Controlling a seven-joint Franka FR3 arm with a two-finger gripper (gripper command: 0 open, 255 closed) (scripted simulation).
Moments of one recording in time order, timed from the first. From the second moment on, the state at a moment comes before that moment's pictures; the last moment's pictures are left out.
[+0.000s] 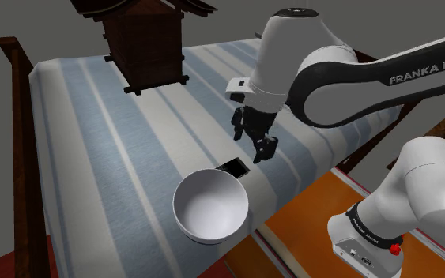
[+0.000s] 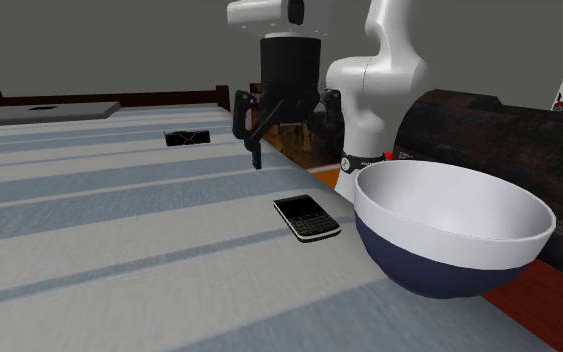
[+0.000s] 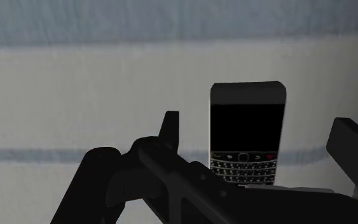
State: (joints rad) arm 0.43 -0.38 0.13 -2.58 0.07 2.22 -0.95
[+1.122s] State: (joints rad) arm 0.49 -0.23 0.17 -2.63 0.05 2.46 -1.05
